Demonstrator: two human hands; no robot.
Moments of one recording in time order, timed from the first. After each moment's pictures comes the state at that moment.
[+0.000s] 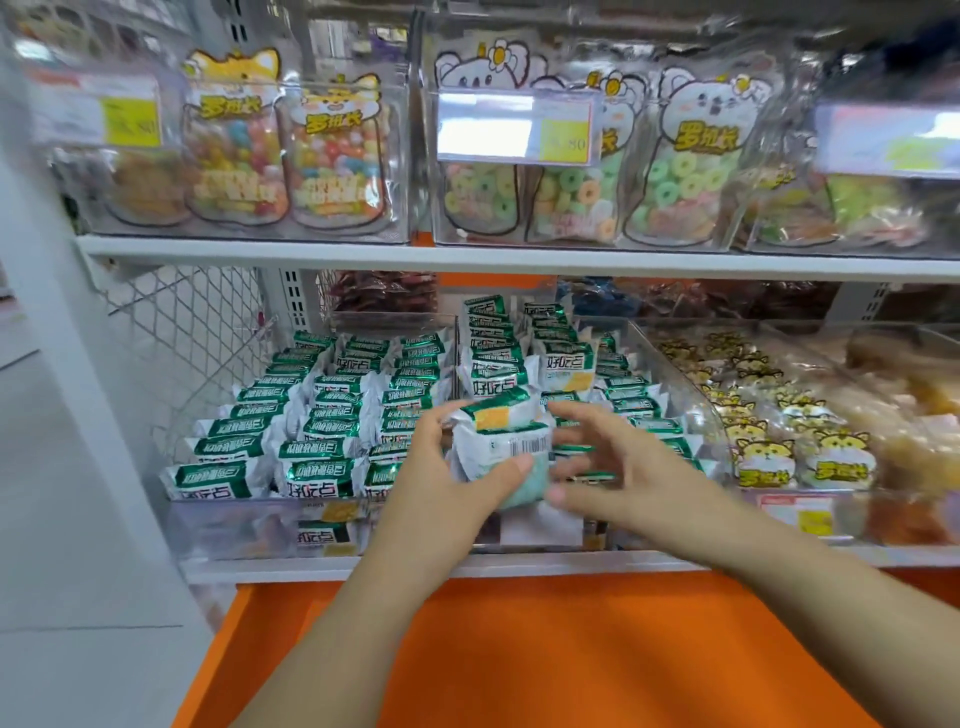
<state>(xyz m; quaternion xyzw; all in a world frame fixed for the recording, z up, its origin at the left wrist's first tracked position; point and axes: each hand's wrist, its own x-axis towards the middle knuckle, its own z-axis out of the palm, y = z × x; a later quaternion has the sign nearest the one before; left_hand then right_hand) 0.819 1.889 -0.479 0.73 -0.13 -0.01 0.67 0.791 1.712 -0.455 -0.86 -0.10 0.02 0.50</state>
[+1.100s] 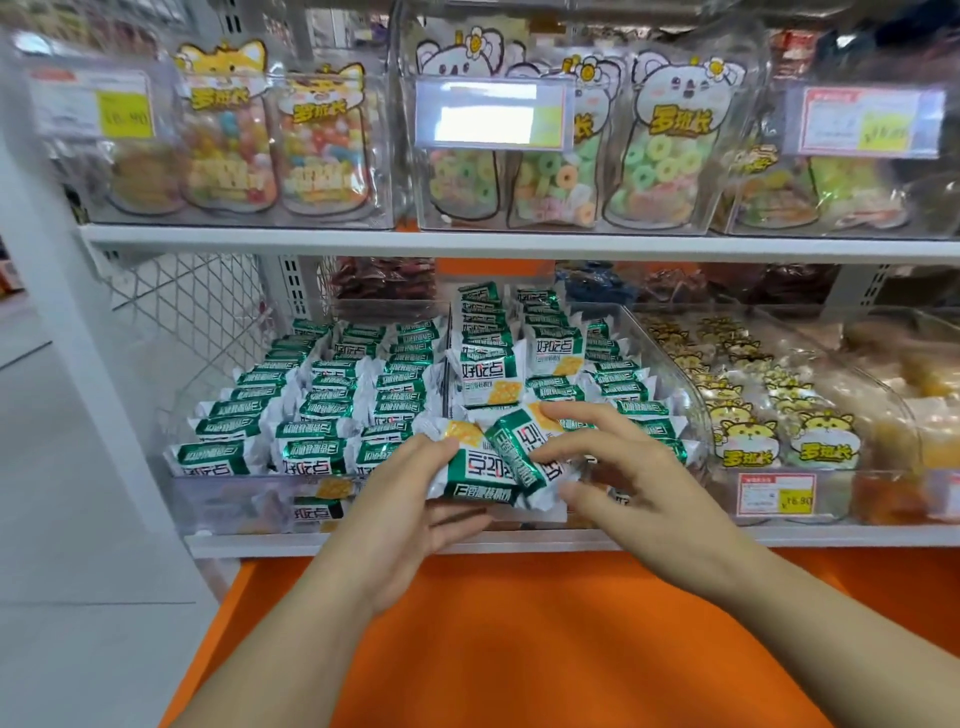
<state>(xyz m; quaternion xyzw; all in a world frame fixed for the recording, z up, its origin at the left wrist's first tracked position) 0.803 1.898 -0.481 0.59 0.00 -0.18 0.79 0.768 1.701 -0.475 -0.87 -0.19 -0.12 0.43</state>
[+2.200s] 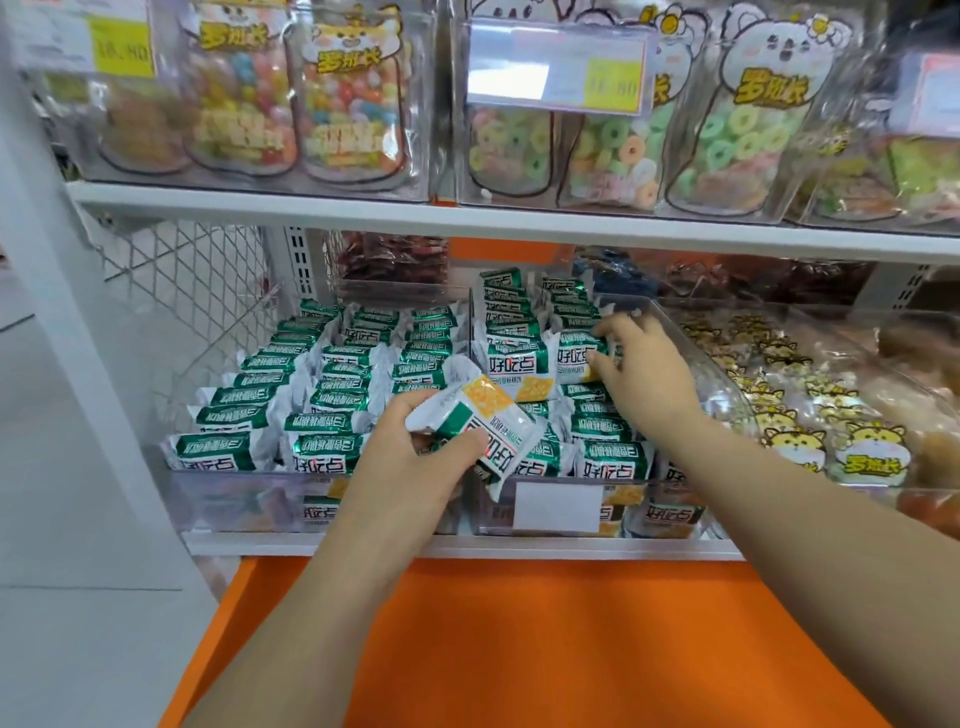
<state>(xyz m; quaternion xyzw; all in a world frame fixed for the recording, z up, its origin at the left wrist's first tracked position) 0.827 1.914 -0.483 0.72 -0.05 -0.02 0.70 0.902 1.684 -0.474 -0.95 0.06 -0.24 0.19</state>
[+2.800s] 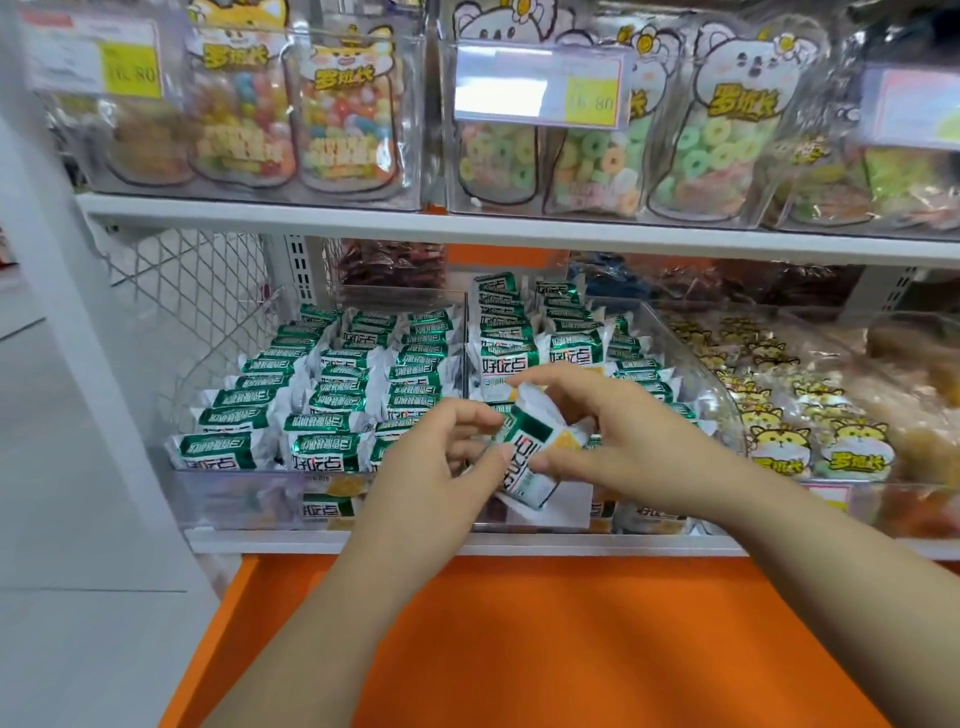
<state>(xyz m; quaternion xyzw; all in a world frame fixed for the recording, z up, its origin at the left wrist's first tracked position) 0.815 1.902 -0.481 0.80 -0.16 0.03 0.58 0.815 1.720 -0.442 -0.92 -0.20 -0.03 0.34</state>
